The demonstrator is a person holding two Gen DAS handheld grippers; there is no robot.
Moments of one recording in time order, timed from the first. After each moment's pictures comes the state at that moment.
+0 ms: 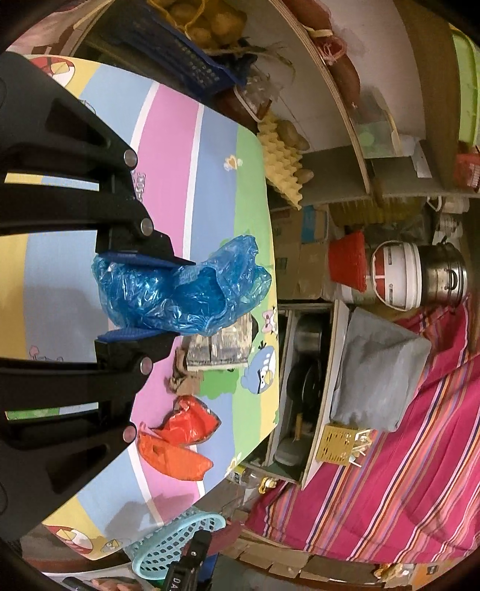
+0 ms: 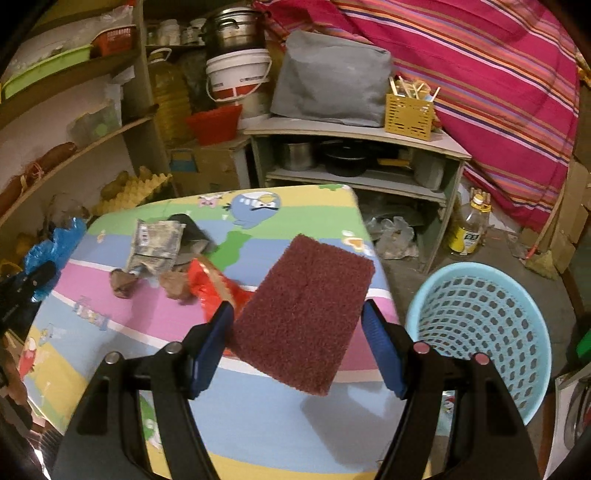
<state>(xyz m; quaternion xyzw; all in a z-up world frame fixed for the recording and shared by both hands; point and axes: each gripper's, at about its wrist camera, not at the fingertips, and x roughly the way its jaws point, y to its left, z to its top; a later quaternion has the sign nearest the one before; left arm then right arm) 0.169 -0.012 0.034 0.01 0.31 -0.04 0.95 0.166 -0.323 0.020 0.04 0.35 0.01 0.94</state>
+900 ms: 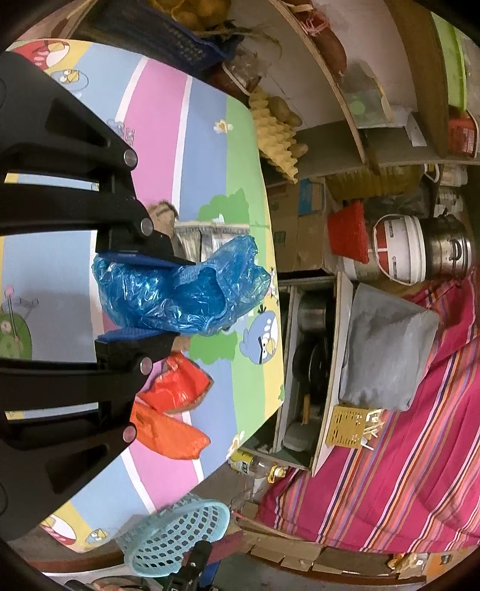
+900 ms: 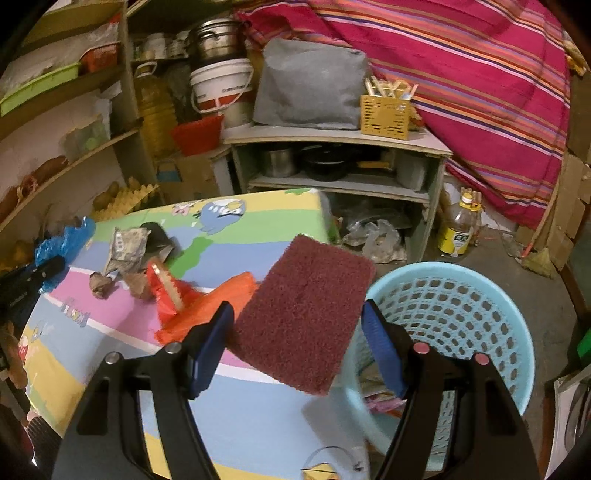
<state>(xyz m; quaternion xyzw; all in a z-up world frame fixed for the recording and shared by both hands) 0.191 -0.074 0.030 0.03 0.31 -0.06 0.95 0.155 -0.399 0.017 0.05 0.33 0.00 0.94</state>
